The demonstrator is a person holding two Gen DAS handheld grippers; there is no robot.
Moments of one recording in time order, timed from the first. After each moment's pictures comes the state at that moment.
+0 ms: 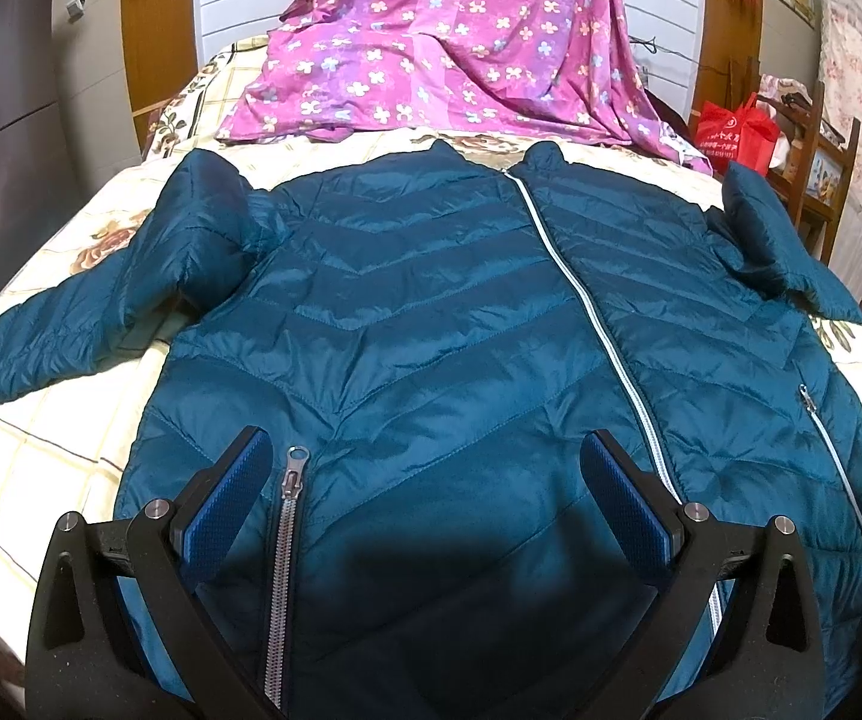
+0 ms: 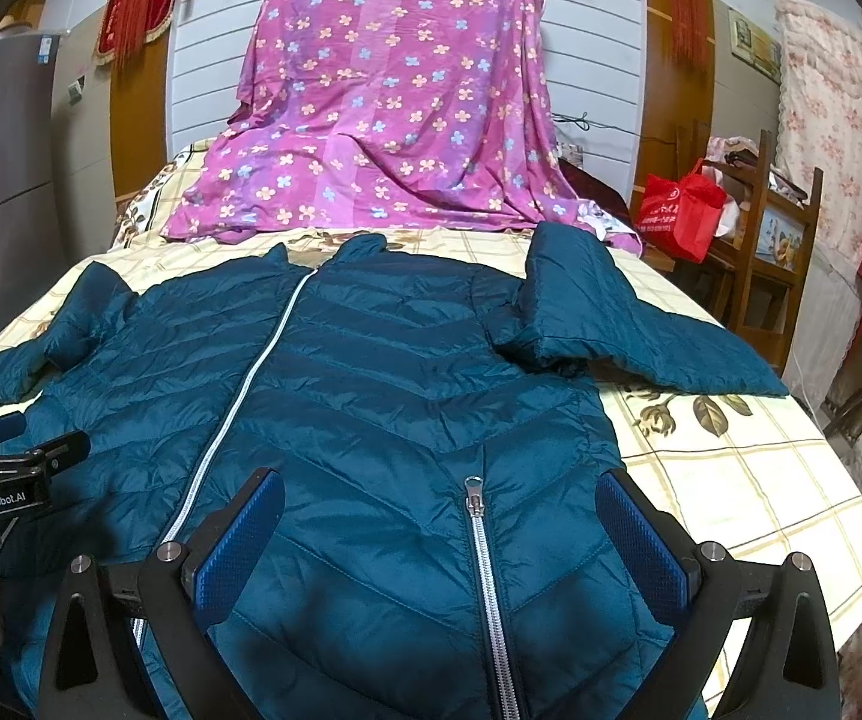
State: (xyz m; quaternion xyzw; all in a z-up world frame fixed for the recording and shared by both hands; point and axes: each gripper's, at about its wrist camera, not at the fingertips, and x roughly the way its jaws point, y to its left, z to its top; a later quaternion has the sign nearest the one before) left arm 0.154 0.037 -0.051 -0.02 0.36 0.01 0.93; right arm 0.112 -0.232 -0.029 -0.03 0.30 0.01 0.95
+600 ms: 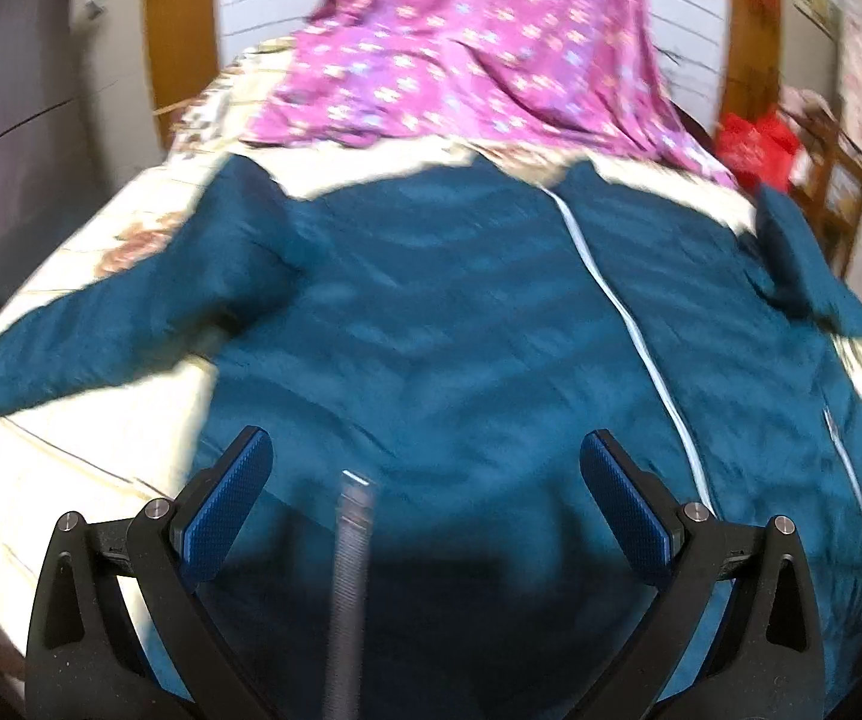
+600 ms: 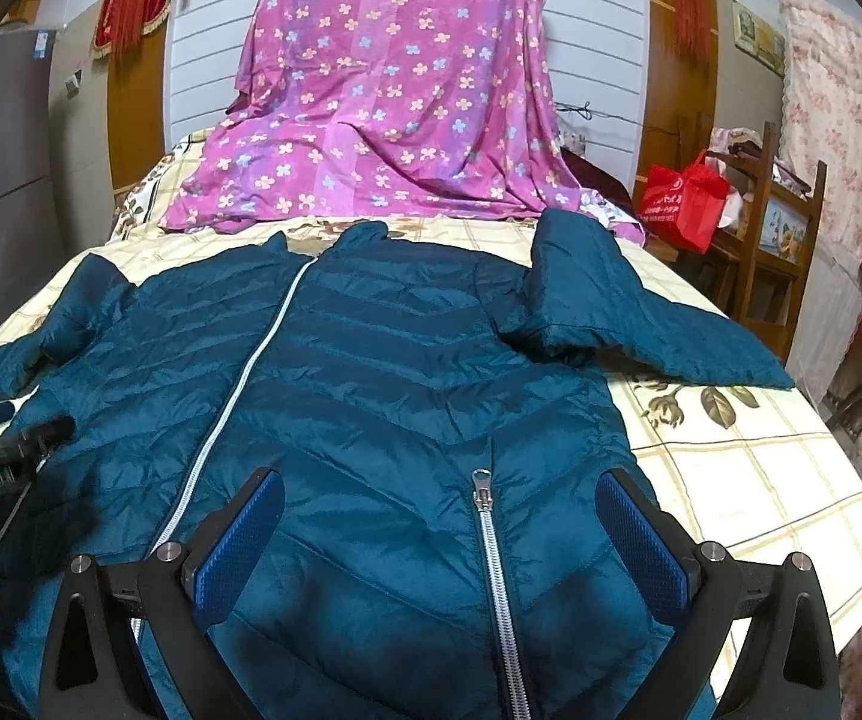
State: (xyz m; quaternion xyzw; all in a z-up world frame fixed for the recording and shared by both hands) left arm 0.164 0.074 -0.036 -0.03 0.35 0.05 0.93; right arm 0.119 -0.227 -0.036 -0.03 0.31 0.02 0.95
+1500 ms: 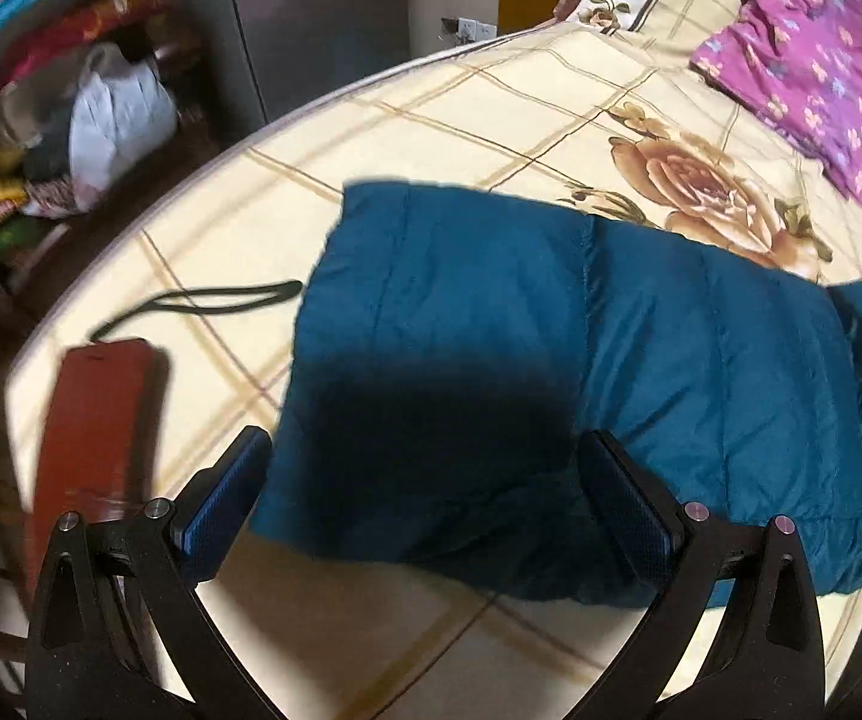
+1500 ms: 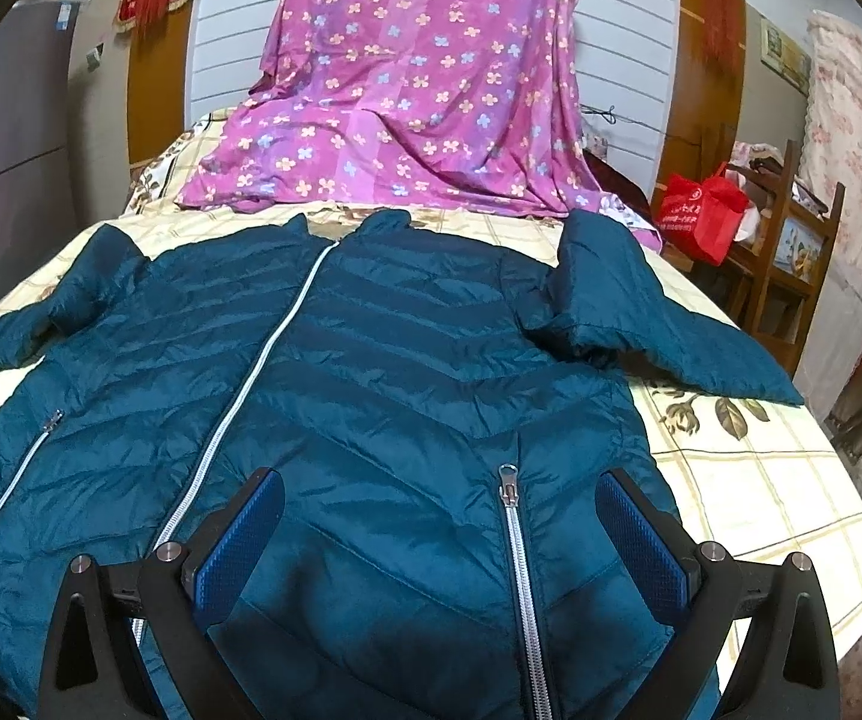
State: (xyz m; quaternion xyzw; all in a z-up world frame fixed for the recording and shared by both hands) left arm 0.203 0.469 -0.102 -0.18 0.46 0.32 0.81; right arm 0.120 -0.211 -0.040 -0.06 0.32 0.03 0.95
